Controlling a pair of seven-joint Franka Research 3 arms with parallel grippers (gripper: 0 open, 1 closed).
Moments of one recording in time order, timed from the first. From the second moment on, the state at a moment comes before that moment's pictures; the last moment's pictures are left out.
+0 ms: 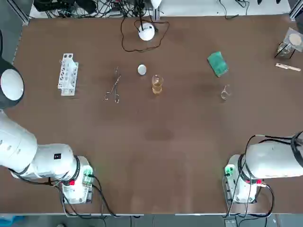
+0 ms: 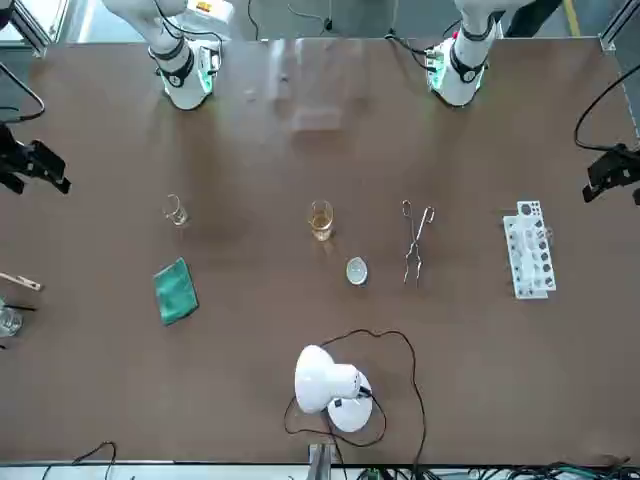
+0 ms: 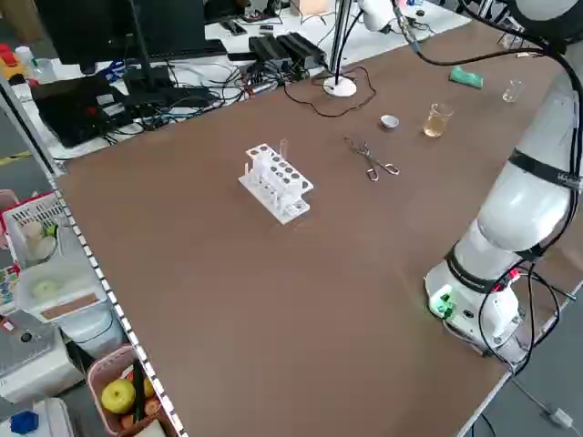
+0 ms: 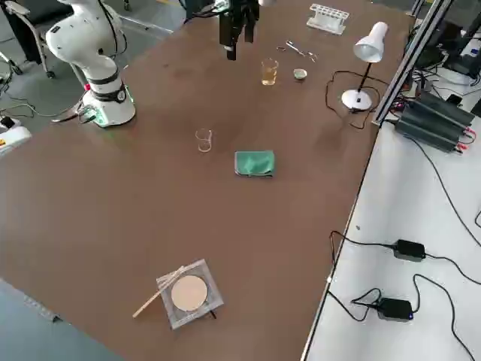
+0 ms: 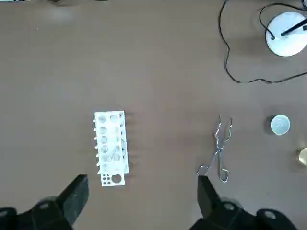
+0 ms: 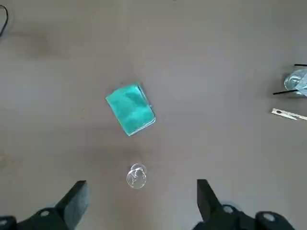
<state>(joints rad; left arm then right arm) 0.07 0.11 -0.05 -1.35 -0.02 1.54 0.08 -0.02 -0.02 -0.03 -1.58 0.00 1.62 -0.05</state>
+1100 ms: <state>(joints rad) 0.28 0.14 -0.02 -1.35 -0.10 1.49 0.77 -0.10 -0.01 -0.03 -1.72 0.10 1.79 -0.47</state>
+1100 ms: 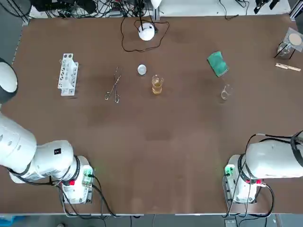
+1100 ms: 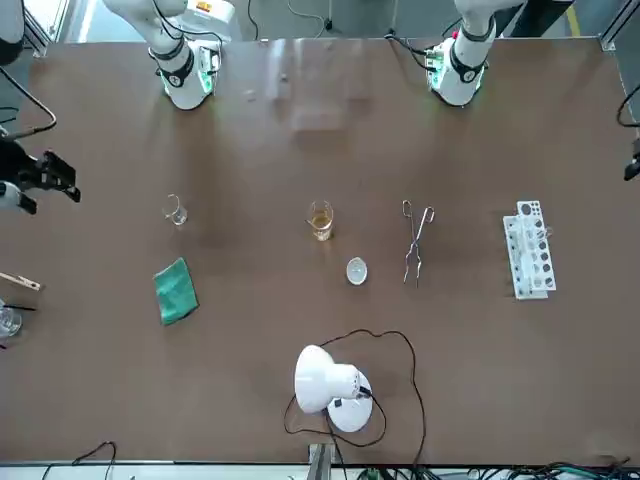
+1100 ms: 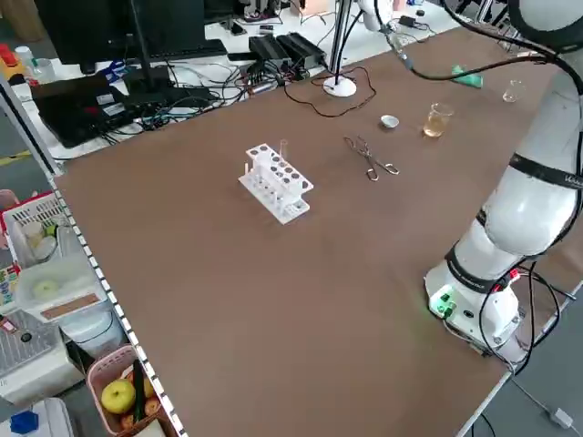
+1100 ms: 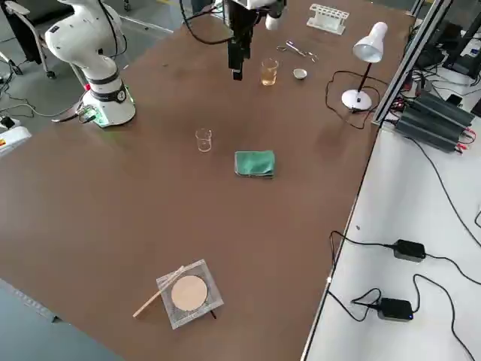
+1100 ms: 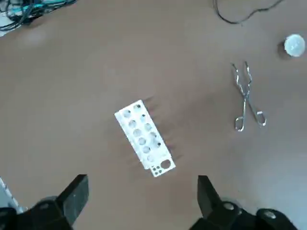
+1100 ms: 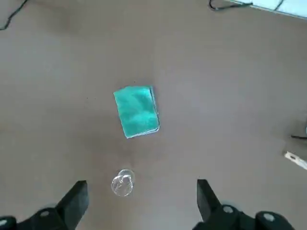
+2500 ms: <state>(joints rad) 0.76 0.65 -0.03 -1.39 -0.85 1.30 2.14 -0.56 0.38 -0.03 -2.04 0.83 1.93 -2.18</state>
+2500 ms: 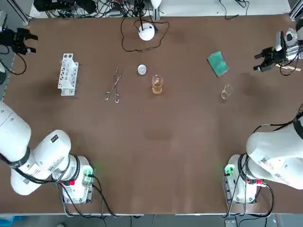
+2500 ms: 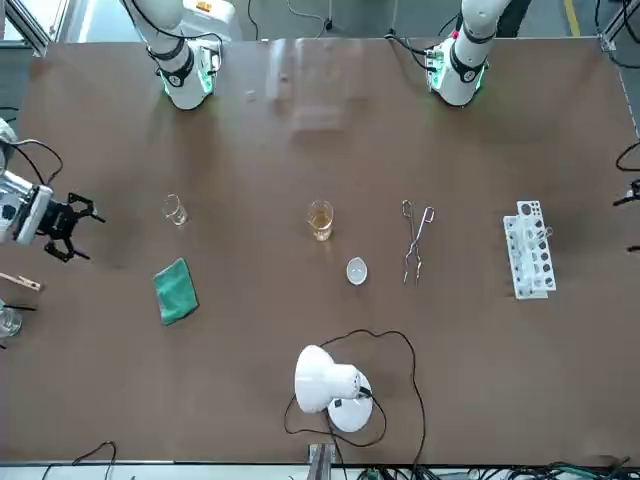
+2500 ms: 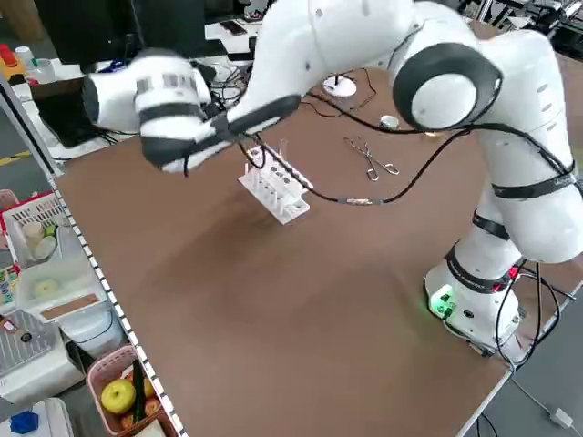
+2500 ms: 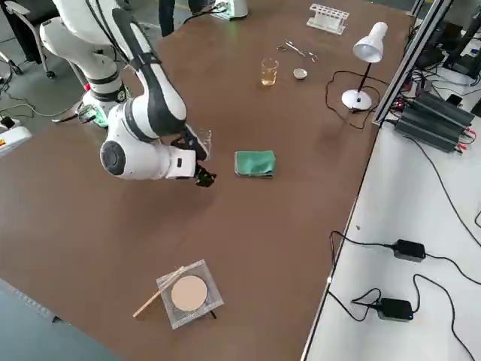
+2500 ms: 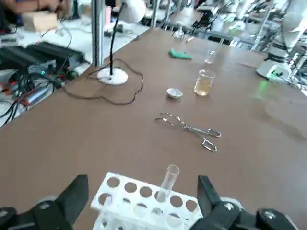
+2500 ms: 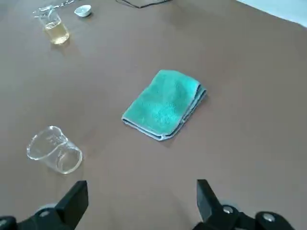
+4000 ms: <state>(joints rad) 0.75 0.90 -0.08 -1.53 -0.96 1.24 2.46 -0.63 0.59 -0.02 -2.22 0.88 1.81 -2.67</state>
